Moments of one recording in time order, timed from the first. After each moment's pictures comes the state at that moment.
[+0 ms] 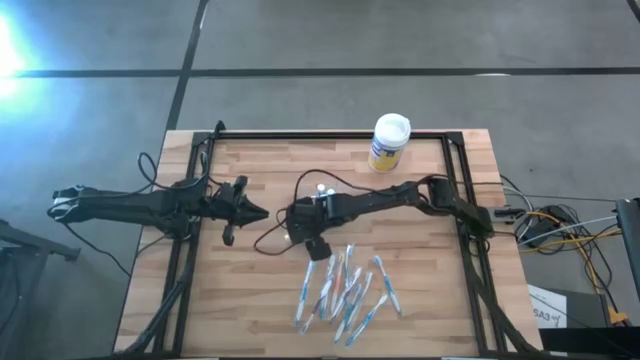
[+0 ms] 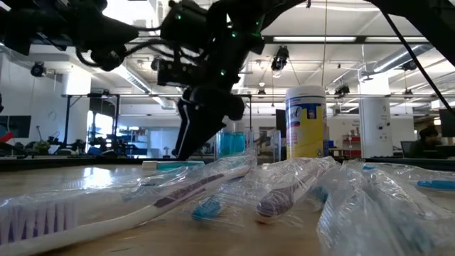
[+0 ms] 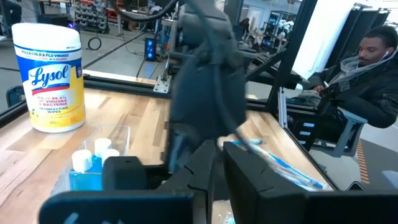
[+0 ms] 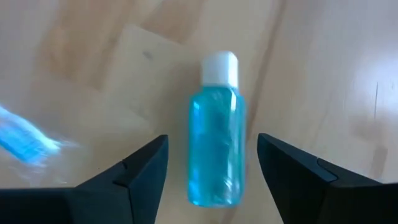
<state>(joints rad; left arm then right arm) 0.04 0.54 0.29 0.22 0.13 -0.18 0.03 2.28 1.80 -0.64 0.00 -0.31</state>
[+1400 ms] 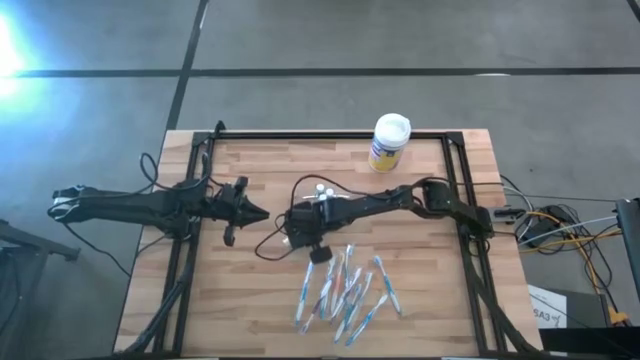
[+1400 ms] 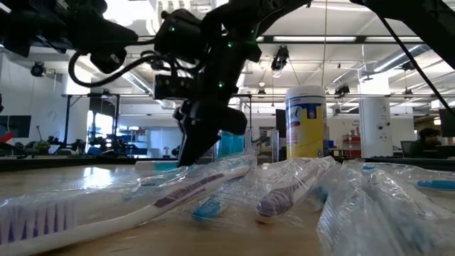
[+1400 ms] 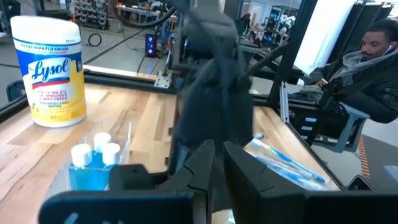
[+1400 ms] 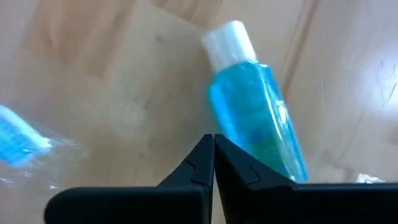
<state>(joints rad) 0.04 0.55 0.28 0.22 0.13 -0.17 0.05 2.32 1.84 -0.66 0.00 -0.33</state>
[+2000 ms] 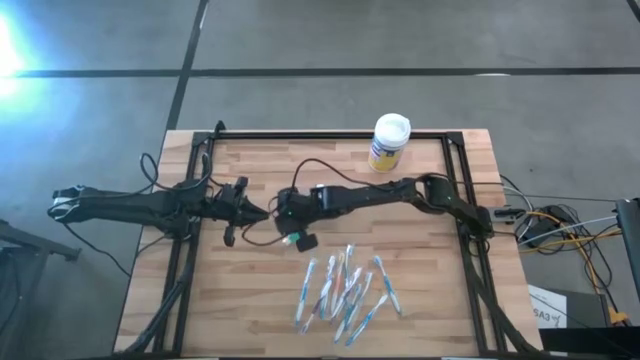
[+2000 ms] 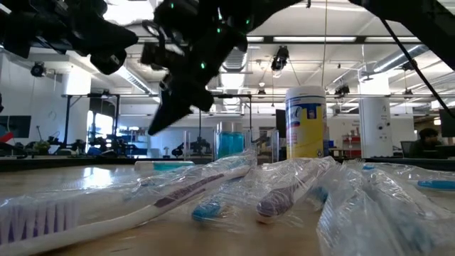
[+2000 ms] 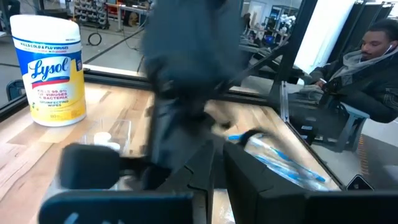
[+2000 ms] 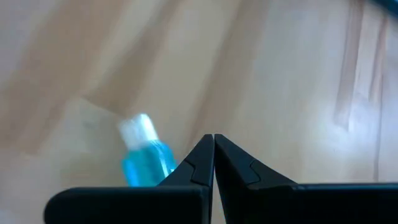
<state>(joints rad) 0.04 0.55 0.27 0.22 0.13 -0.17 0.00 2.32 1.92 -0.52 0.00 -0.43</state>
